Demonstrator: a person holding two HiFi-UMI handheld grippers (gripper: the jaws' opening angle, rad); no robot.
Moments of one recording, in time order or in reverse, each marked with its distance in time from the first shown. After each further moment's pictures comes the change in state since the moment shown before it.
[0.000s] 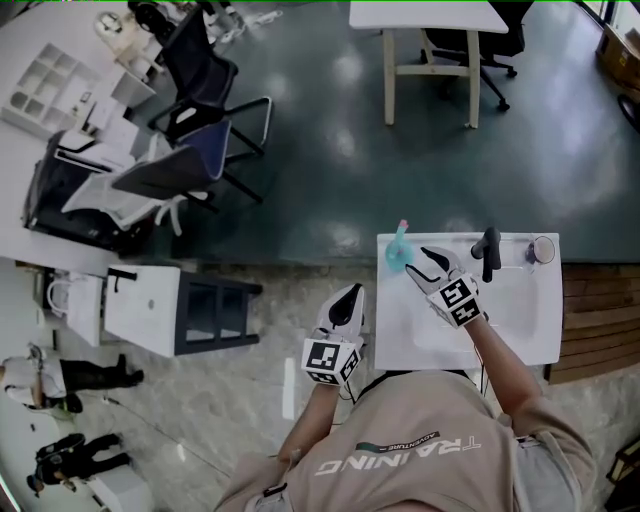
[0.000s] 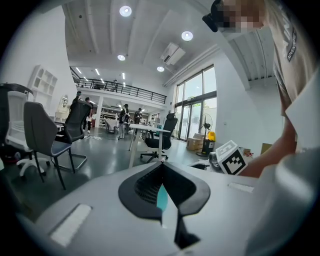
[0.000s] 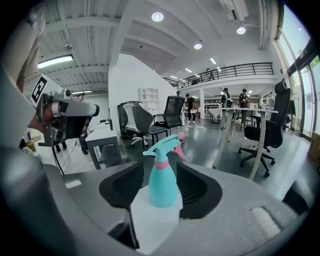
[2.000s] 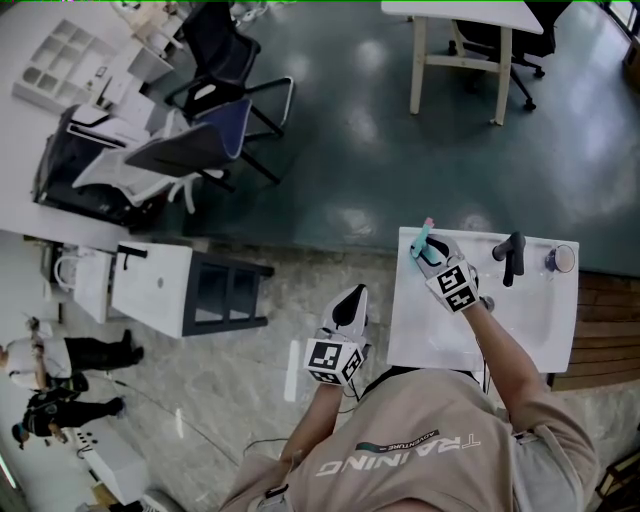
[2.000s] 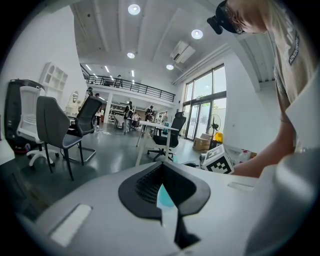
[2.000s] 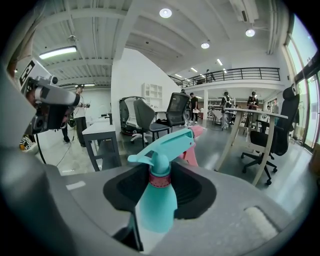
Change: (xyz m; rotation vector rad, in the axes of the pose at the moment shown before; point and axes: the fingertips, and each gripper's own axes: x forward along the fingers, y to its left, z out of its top) left arm -0.026 0.033 -0.015 -0.069 0.029 0.082; right arm 0.065 0.006 0.001 -0.068 0.023 0.004
